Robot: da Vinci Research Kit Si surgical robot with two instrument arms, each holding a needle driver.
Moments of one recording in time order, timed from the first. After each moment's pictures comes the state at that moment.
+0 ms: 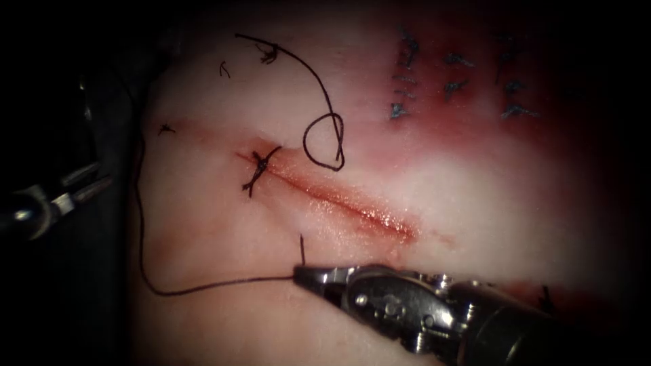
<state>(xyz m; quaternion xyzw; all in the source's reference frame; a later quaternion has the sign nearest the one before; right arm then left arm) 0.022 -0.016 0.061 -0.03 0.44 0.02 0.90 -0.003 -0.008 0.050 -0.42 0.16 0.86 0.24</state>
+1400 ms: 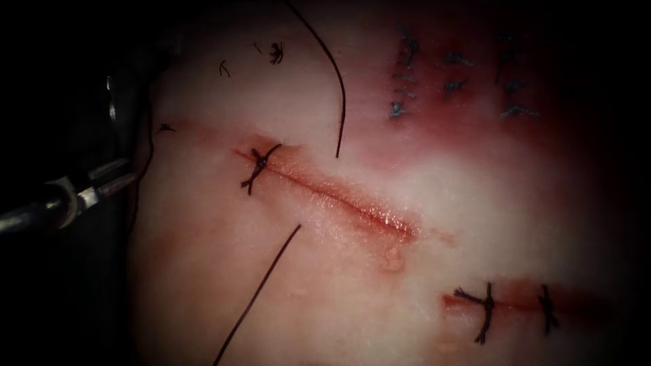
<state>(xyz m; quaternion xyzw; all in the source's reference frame) 0.018 -0.021 0.046 -0.05 0.54 0.06 0.84 -0.003 -0.007 0.053 -0.42 0.13 0.87 0.23</state>
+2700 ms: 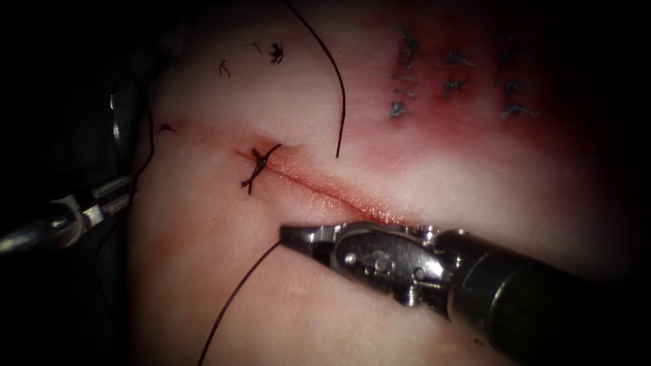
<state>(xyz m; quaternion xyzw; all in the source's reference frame) 0.023 -0.010 0.065 -0.05 0.45 -0.03 0.89 -0.004 -0.010 0.053 -0.42 0.13 0.86 0.25</state>
